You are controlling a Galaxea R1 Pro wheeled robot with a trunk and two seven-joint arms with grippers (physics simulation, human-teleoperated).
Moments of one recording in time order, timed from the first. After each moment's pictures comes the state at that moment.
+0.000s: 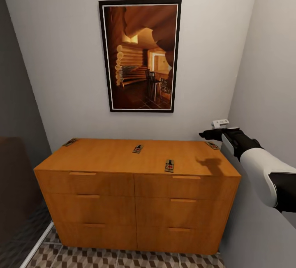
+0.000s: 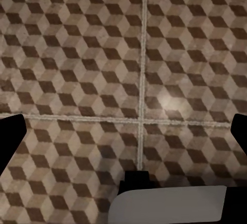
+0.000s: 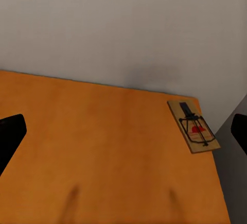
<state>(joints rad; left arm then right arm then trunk) 0.01 0.05 0.00 -0.33 0.00 -0.24 0.00 -1.30 -0.20 0.04 -0.28 0.11 0.34 0.23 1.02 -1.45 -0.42</state>
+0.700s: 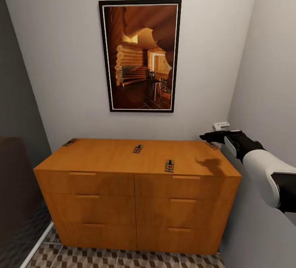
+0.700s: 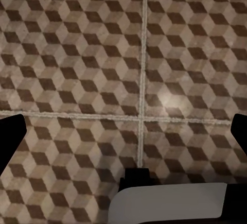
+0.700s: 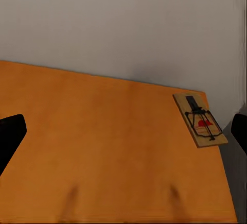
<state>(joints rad) 0.01 0.05 0.00 -0.32 0.00 -0.24 0.00 -1.29 -0.22 0.04 -0.24 0.11 0.30 0.29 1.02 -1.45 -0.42</state>
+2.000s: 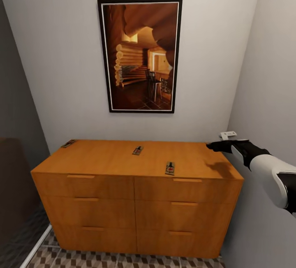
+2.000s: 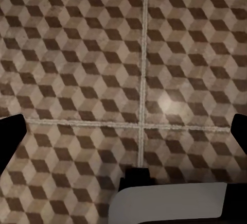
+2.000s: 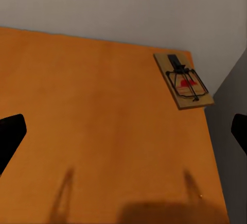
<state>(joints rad) 0.01 0.05 0.00 -0.32 0.00 -0.24 0.00 -1.29 -0.27 0.04 -0.08 0.11 0.23 0.29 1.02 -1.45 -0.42</state>
